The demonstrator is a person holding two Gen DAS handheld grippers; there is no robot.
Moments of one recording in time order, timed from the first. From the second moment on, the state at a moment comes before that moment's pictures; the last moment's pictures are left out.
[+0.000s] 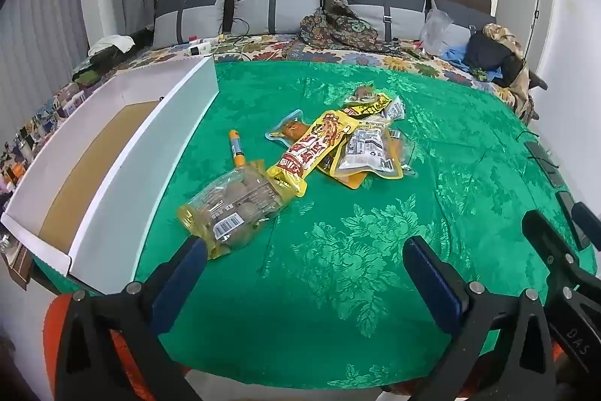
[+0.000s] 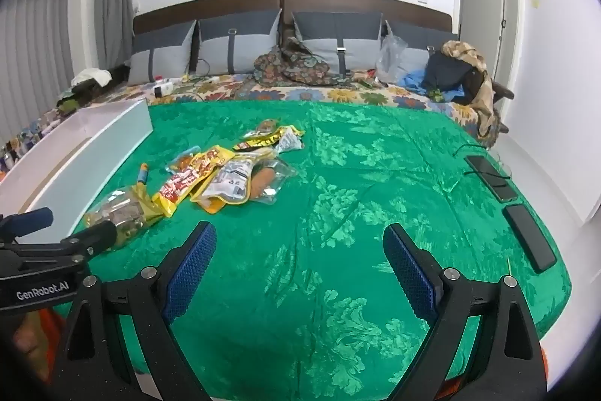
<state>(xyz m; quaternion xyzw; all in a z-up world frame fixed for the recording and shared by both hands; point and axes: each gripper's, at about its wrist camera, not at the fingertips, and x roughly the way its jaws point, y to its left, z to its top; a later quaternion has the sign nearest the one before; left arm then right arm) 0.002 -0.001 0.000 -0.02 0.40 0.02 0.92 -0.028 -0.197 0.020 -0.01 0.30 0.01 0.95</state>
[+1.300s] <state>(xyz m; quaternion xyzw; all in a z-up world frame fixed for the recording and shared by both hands) -0.004 -0.011 -0.013 0.01 0.40 0.02 0.92 -0.035 -0.184 0.017 -0.03 0.28 0.02 0.96</state>
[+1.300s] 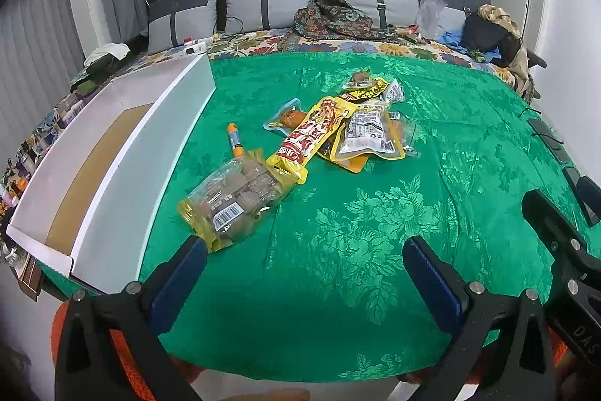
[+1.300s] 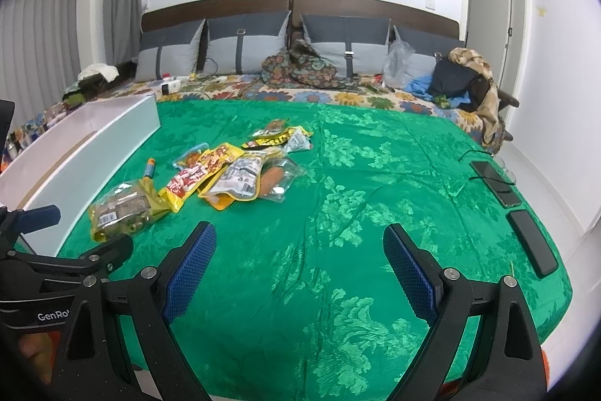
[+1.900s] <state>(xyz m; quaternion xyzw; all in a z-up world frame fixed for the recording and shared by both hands) -0.003 -0.009 -0.018 0.01 0.41 0.01 0.91 -0.036 -0.182 0.015 -0.03 0.28 0.02 0.96</state>
